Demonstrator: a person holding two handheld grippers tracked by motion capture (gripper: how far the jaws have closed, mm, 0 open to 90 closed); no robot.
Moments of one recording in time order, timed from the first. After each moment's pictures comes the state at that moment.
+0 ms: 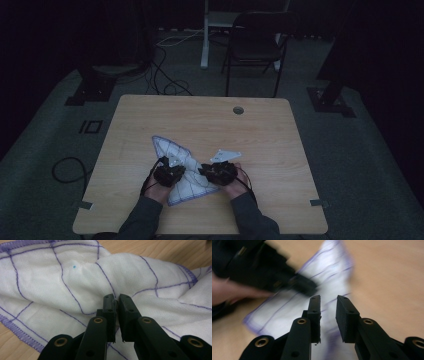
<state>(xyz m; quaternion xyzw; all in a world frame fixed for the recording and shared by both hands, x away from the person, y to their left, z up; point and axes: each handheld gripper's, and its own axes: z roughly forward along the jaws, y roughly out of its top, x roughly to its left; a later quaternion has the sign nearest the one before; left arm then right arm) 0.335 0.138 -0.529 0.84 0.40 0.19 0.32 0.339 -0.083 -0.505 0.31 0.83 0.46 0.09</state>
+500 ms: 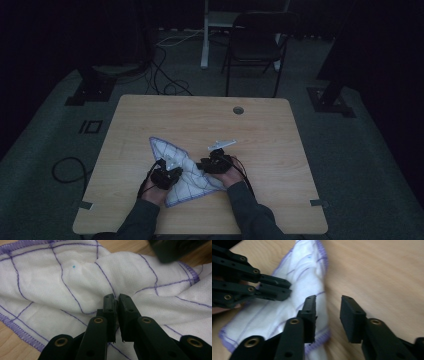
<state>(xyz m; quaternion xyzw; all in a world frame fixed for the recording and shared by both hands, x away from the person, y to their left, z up) 0.328 0.145 -0.532 0.84 0.40 0.20 0.32 0.389 -0.072 -0.529 0.36 0.83 0.43 0.00</state>
